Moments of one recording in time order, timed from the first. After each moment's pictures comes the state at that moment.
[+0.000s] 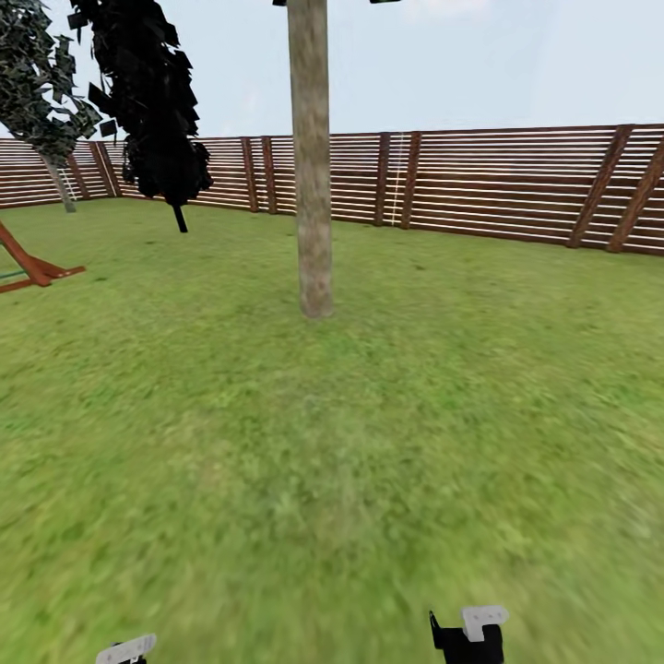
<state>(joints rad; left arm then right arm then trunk) -0.39 0.18 0.13 0.01 0.15 -0.55 0.00 -0.44 -0.03 0.38 -0.03 -0.29 -0.55 -0.06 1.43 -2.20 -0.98</state>
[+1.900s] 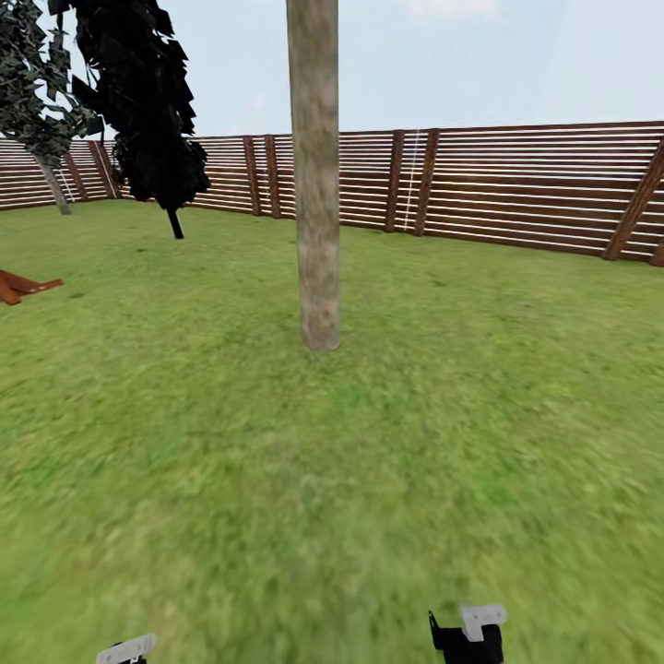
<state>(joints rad) -0.39 0.18 0.13 0.01 0.15 -0.55 0.00 -0.44 -0.03 0.38 -0.03 -0.29 -0.55 -0.06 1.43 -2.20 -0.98</state>
